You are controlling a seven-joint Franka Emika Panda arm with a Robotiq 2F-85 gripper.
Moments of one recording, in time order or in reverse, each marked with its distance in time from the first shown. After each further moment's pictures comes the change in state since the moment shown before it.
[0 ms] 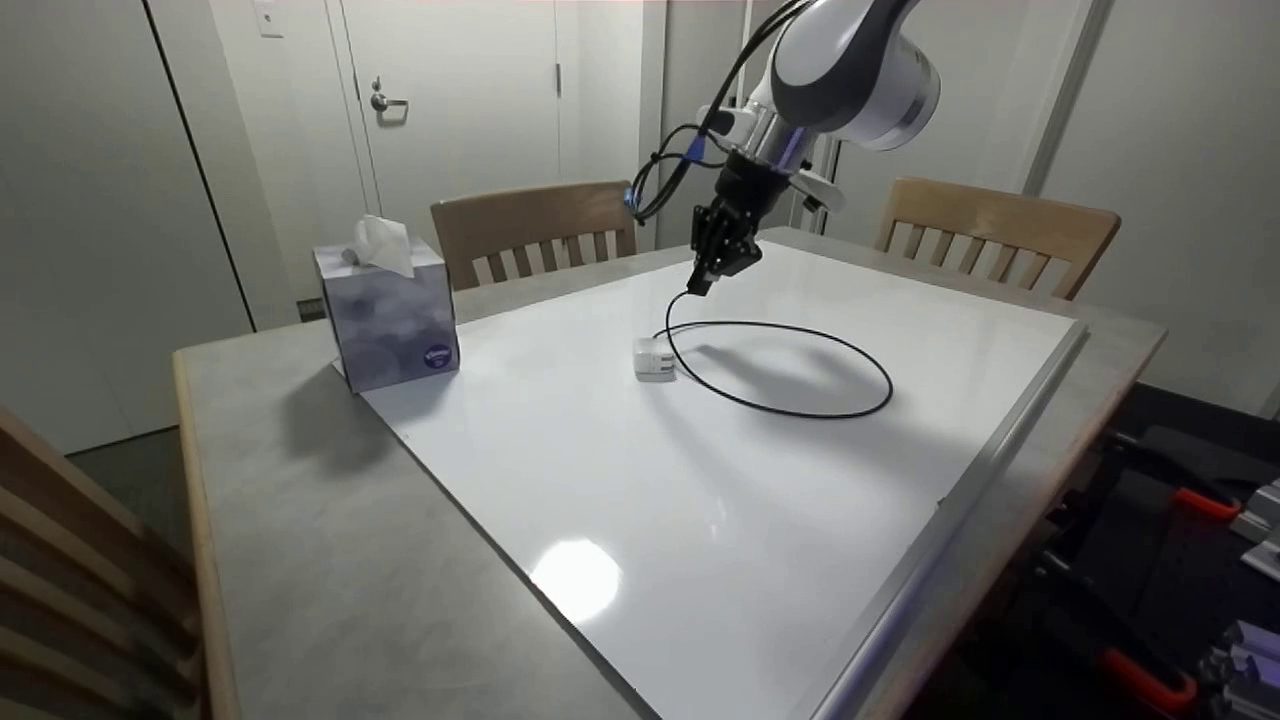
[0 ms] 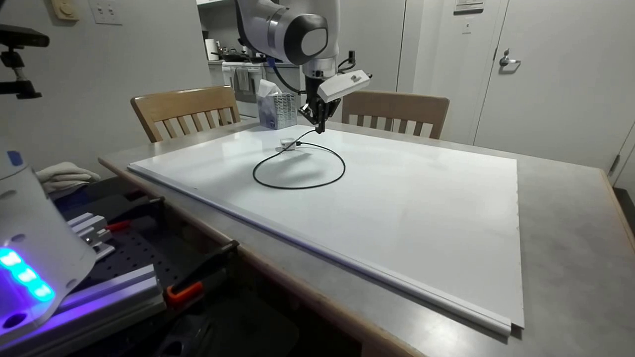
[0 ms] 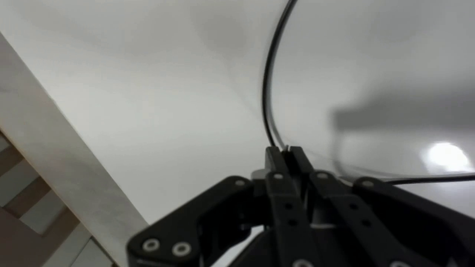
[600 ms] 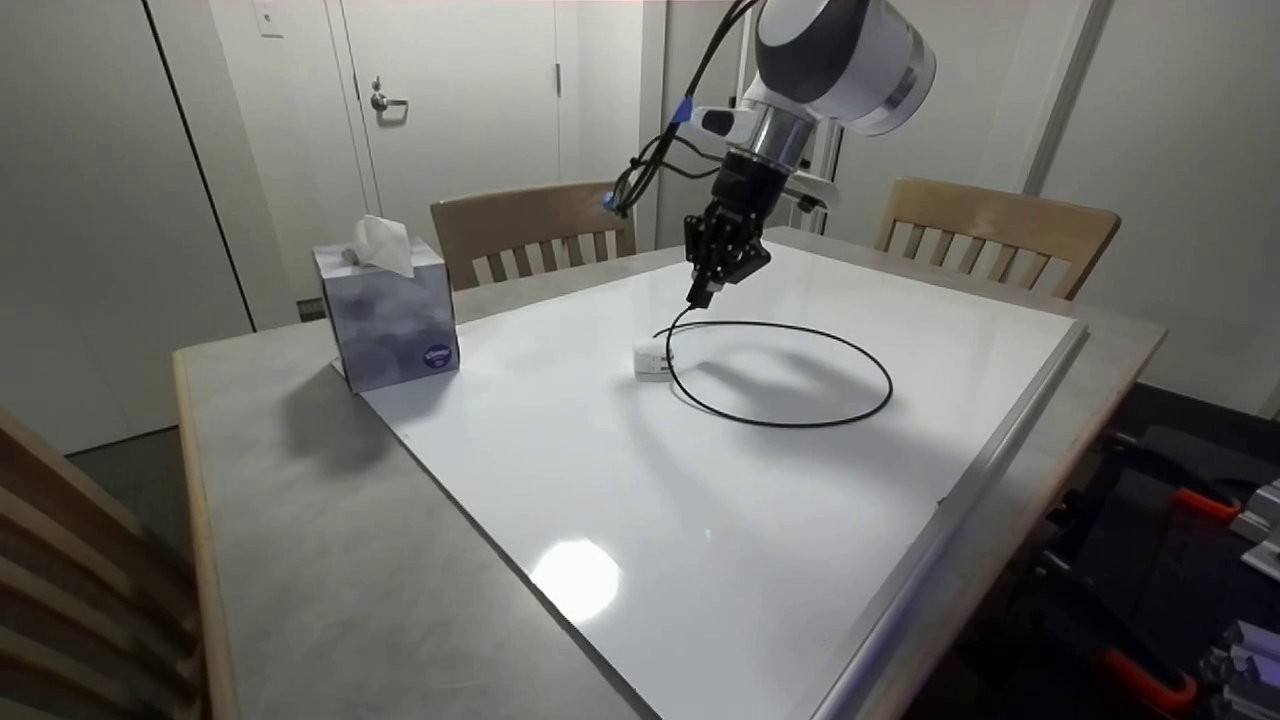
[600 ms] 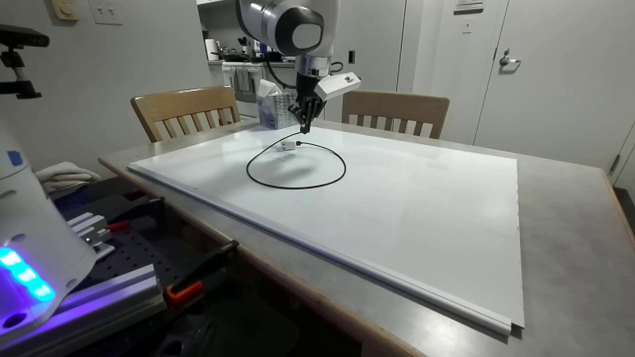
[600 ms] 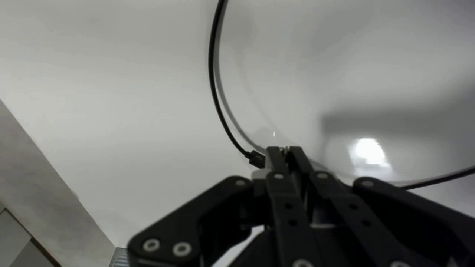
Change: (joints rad) arm 0.002 -0.025 0.036 0.005 0.169 -0.162 -0.282
